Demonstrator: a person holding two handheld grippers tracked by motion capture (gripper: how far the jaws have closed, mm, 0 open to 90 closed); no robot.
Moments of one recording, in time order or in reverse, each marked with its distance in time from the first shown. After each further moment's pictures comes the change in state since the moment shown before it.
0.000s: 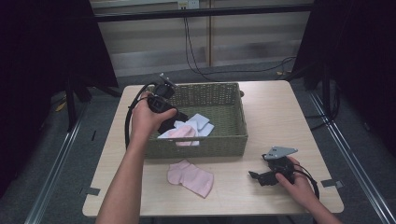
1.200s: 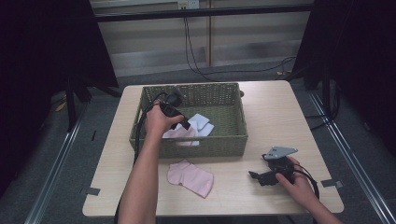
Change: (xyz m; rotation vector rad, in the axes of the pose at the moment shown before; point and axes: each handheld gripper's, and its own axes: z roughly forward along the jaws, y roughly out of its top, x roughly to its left) left arm 0.038 0.000 0.083 0.177 0.031 -0.073; right arm 0.000 0.000 0.000 -0.002 0.000 -0.003
